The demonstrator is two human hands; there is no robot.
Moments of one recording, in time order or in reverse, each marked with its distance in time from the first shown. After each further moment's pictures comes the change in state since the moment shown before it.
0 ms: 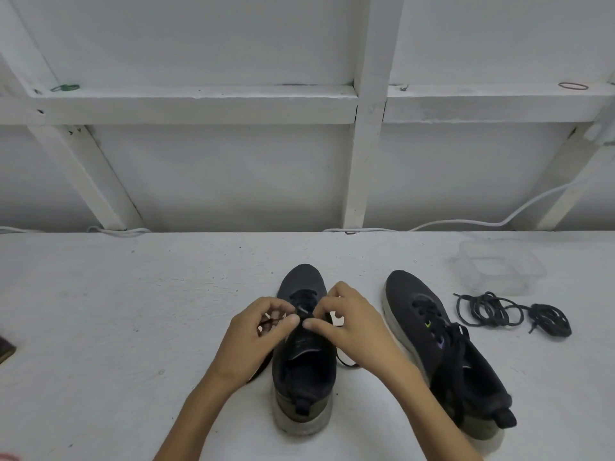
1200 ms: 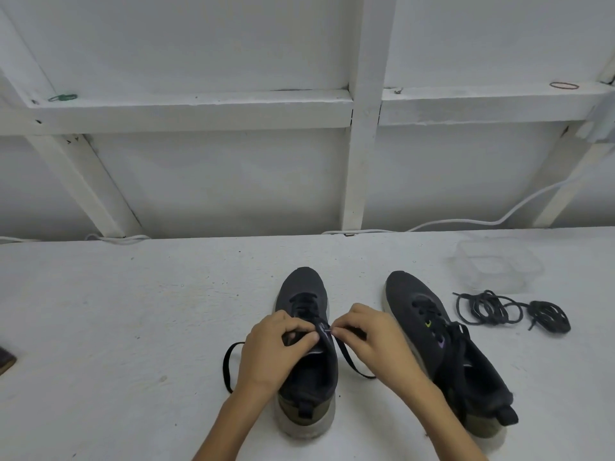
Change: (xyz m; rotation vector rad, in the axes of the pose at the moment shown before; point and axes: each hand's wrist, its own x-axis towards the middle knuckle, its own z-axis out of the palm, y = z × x) left_hand -0.002 0.005 0.031 0.262 0.045 0.003; right_hand -0.018 0.038 0.006 0.062 0.144 -0.059
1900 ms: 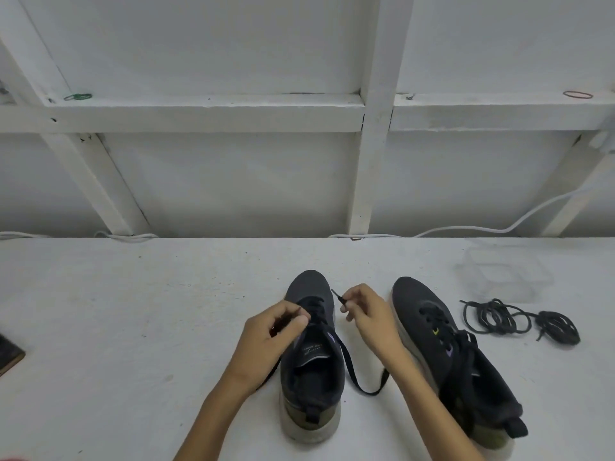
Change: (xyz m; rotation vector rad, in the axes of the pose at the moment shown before) left_hand 0.006 -0.002 -0.027 -0.383 -0.094 -0.011; right_hand 0.046 0.030 0.028 0.335 0.116 0.286
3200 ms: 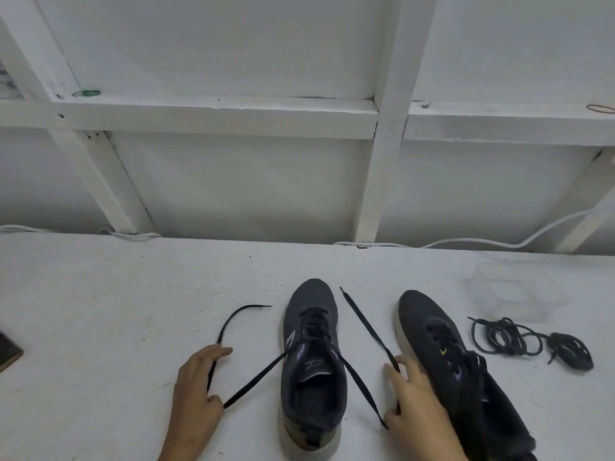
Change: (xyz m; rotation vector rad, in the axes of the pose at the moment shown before) left_hand -0.047 -0.122 -0.054 0.469 0.323 -0.141; right_hand -0.084 0.003 -0.038 -0.863 -0.324 0.199
